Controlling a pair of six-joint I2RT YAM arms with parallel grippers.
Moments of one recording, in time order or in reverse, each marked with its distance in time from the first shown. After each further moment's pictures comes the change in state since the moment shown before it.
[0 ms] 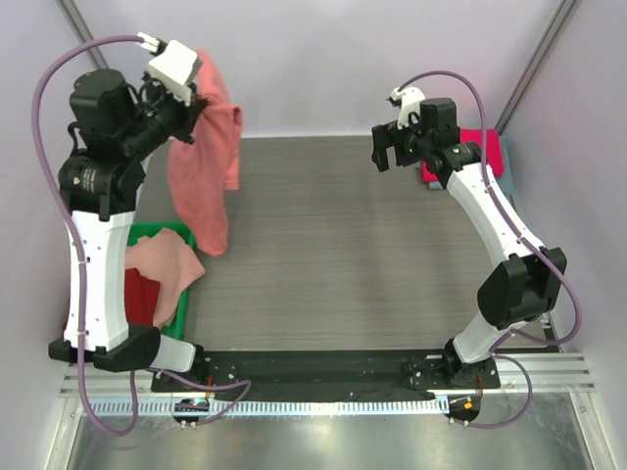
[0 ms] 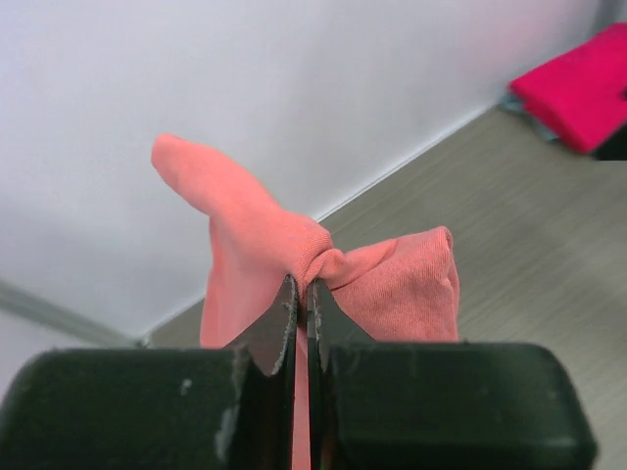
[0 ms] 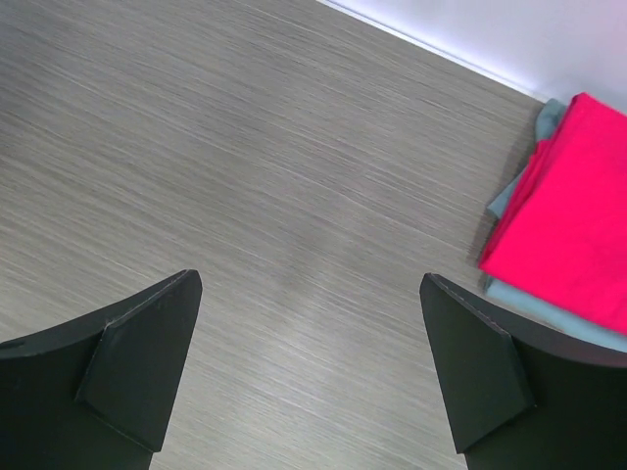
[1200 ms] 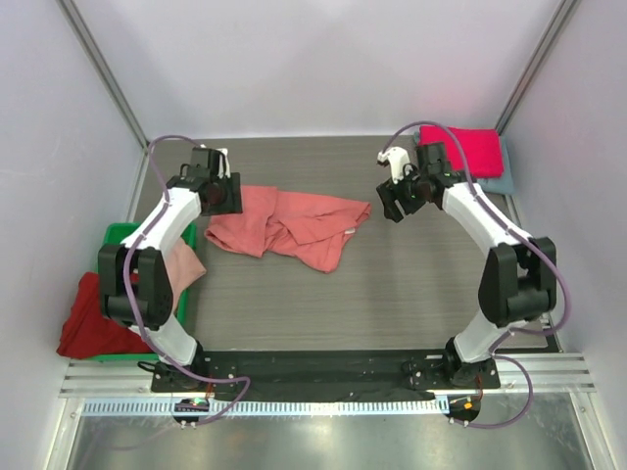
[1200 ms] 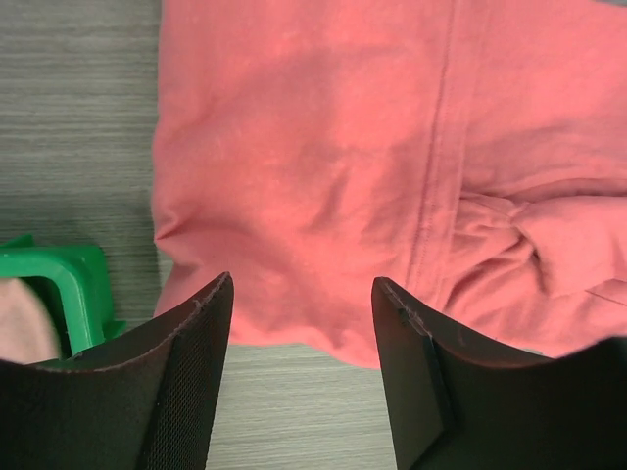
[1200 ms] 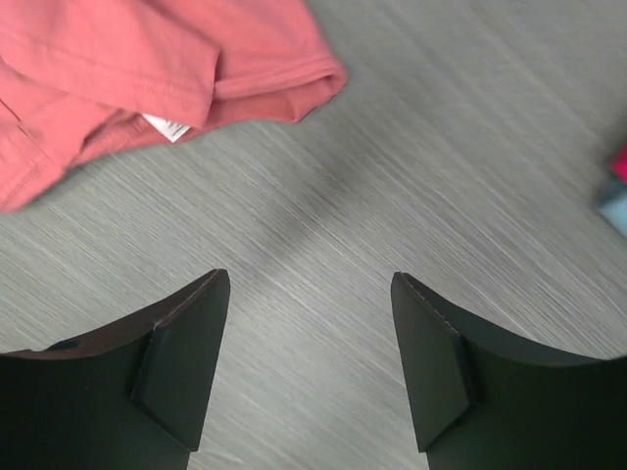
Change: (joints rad) left arm 0.031 0.264 -0.832 0.257 -0.269 -0.538; right arm -0.058 -0.033 -0.326 -0.064 -0.126 -0.319
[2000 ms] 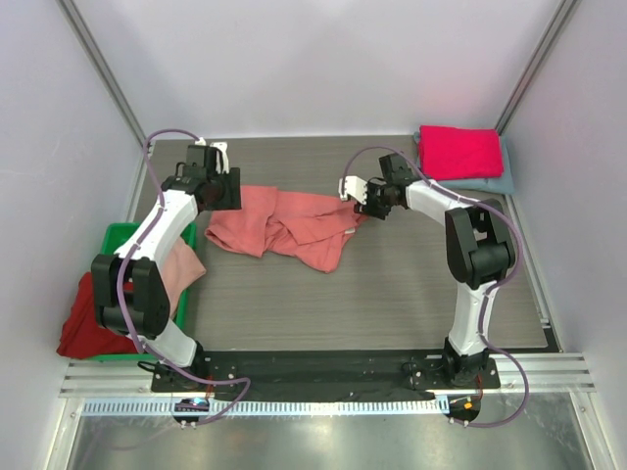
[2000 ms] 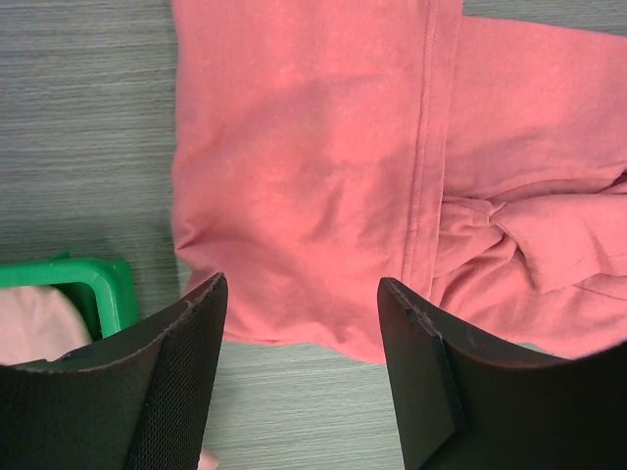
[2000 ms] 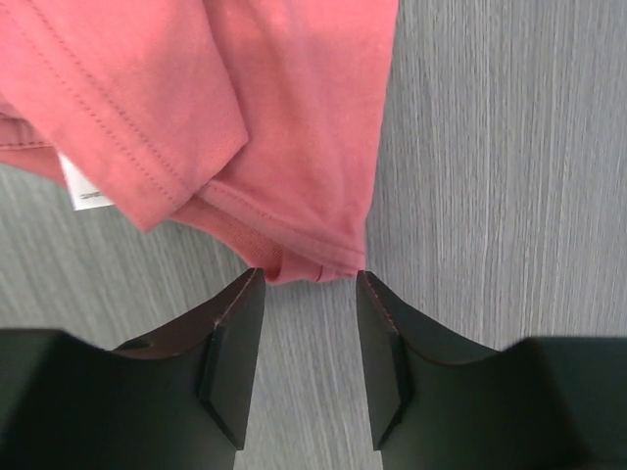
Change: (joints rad) left arm -0.010 -0.077 0.000 0.018 -0.010 0.058; right arm 0.104 0.362 0.063 0.218 -0.105 -0.708
